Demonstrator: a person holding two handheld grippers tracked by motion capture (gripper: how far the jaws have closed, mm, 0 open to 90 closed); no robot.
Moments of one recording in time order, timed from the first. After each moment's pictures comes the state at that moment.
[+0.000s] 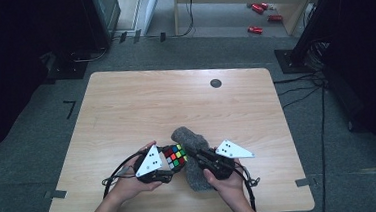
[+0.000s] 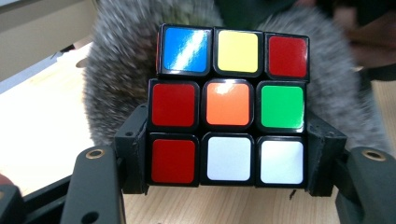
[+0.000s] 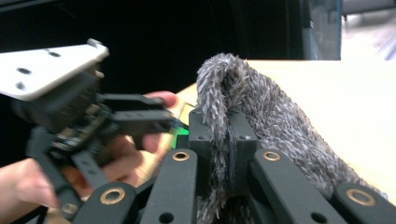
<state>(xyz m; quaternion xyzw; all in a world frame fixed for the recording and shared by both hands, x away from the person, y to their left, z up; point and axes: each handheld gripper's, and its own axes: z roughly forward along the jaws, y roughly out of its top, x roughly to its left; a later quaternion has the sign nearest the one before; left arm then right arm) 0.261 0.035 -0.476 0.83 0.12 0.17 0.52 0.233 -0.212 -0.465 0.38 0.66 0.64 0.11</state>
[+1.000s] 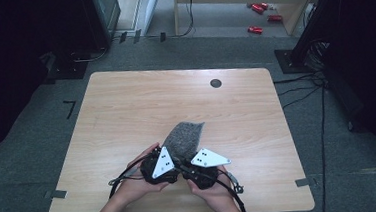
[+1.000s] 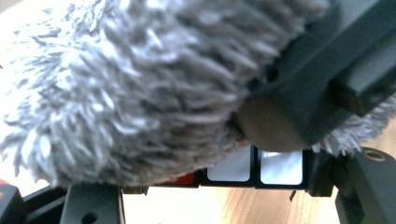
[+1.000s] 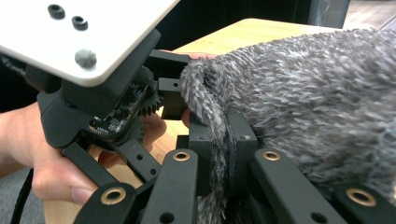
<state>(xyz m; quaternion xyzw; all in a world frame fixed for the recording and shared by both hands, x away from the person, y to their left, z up) 0.257 0.013 -0.482 0.87 0.13 0.21 0.43 0.217 -0.164 -0.462 0.35 0.74 0.56 0.14</state>
